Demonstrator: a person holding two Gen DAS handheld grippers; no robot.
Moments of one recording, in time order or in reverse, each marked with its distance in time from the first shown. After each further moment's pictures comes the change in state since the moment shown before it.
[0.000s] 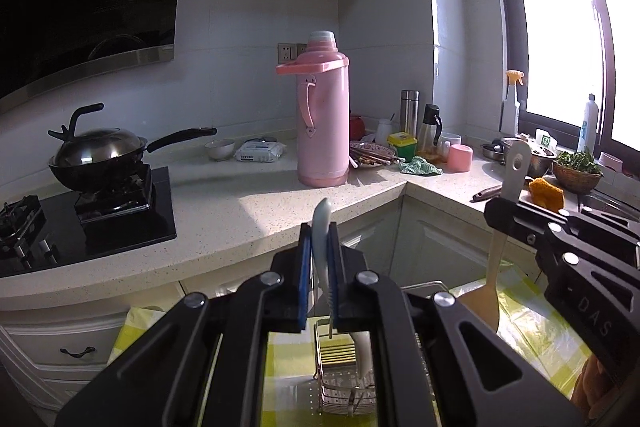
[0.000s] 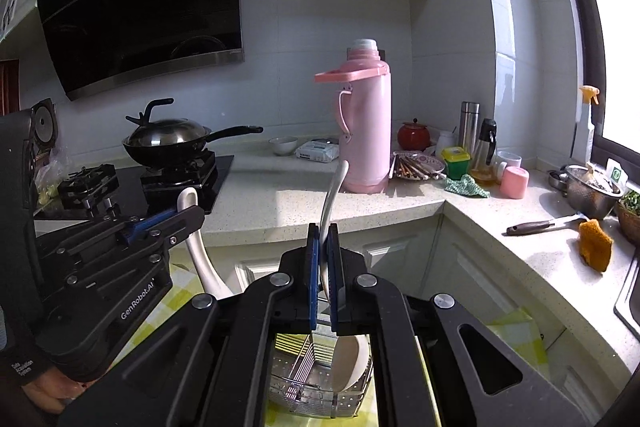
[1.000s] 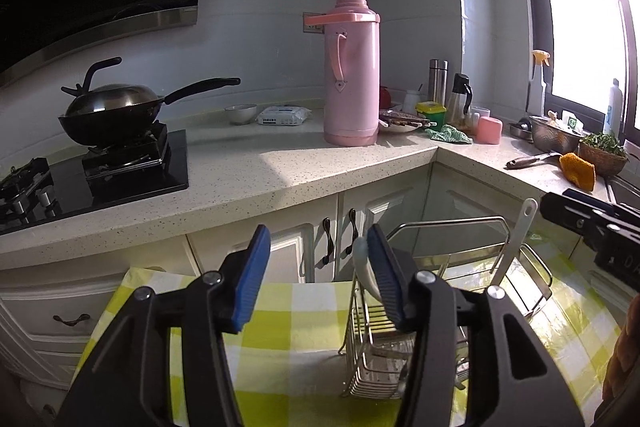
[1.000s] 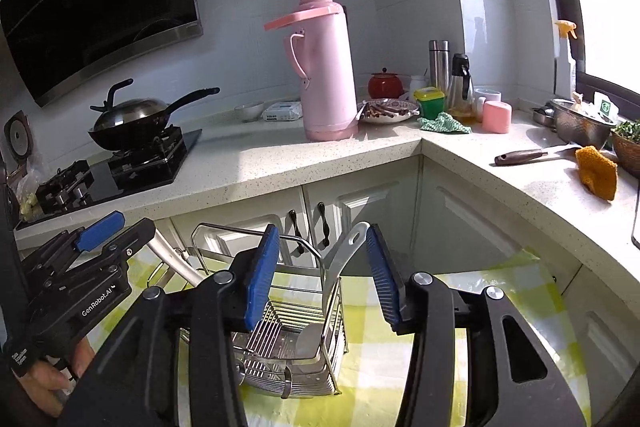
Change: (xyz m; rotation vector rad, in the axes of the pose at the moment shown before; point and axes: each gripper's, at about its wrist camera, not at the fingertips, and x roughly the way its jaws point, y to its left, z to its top) left arm 0.027 0.027 -0.070 -0.038 0.039 0.082; right arm 0.023 -0.042 -0.061 0.125 0.074 -0.066
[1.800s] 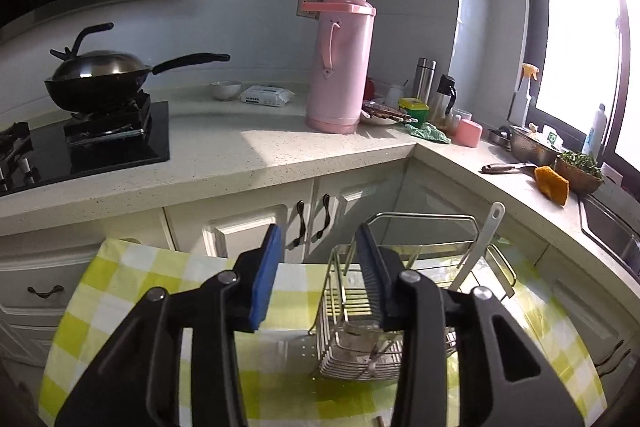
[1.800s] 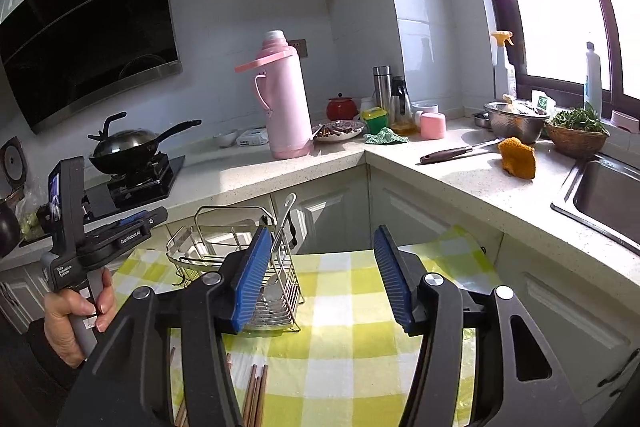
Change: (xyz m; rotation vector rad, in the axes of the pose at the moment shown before) left arm -0.009 0.009 -0.001 -0.080 0.051 -0.091; right arm -0.133 -0.040 -0.035 0.071 -0.081 -0.091
